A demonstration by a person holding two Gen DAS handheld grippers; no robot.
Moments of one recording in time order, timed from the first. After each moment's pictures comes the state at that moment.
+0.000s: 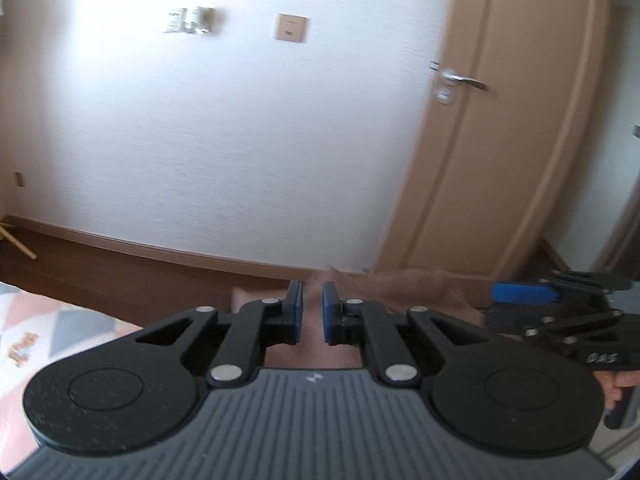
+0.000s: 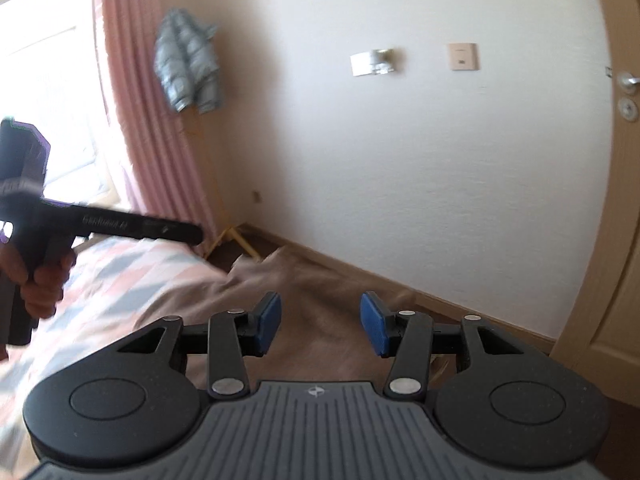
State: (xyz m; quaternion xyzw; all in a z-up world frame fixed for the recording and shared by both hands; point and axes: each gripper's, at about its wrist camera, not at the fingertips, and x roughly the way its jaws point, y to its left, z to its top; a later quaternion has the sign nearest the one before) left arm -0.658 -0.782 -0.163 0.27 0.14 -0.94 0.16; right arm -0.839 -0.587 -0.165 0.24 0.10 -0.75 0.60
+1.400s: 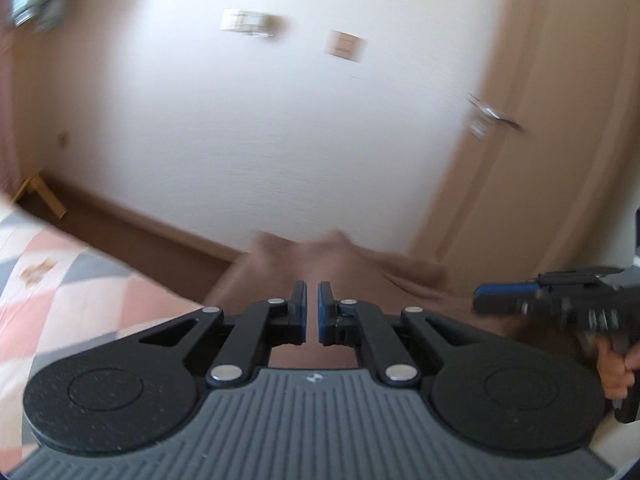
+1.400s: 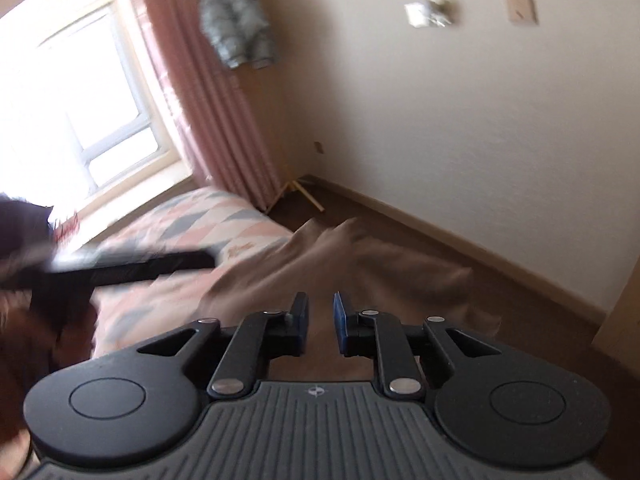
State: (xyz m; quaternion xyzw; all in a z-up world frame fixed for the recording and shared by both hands) left arm -0.599 -0.755 -0.183 0.22 0.18 -0.93 0.24; right arm -0.822 -0.572 -0.161 0.29 0.13 -0.67 0.67
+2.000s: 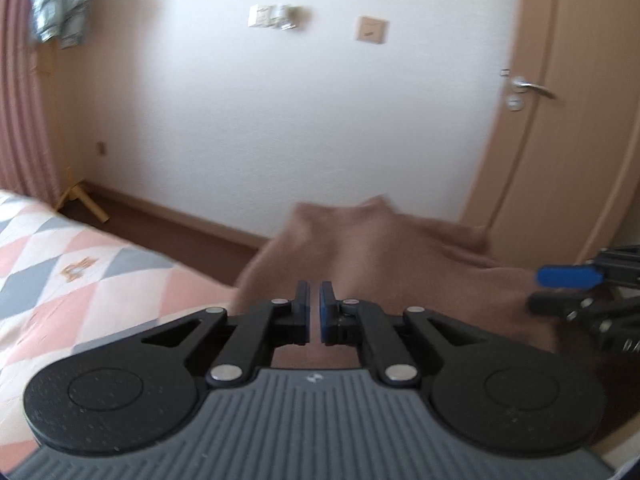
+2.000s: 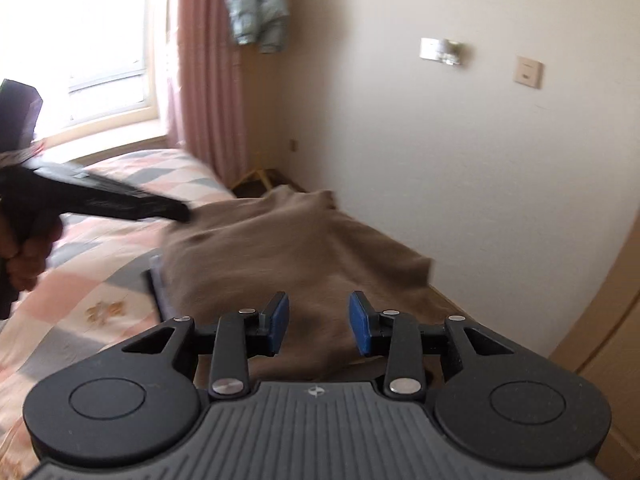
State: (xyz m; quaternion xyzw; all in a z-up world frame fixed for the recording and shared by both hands) left arm -0.592 -0.751 -0.210 0.25 0.16 -0.90 0.32; right arm -0.806 -0.569 -0.202 0.22 0.21 -0.72 0.63
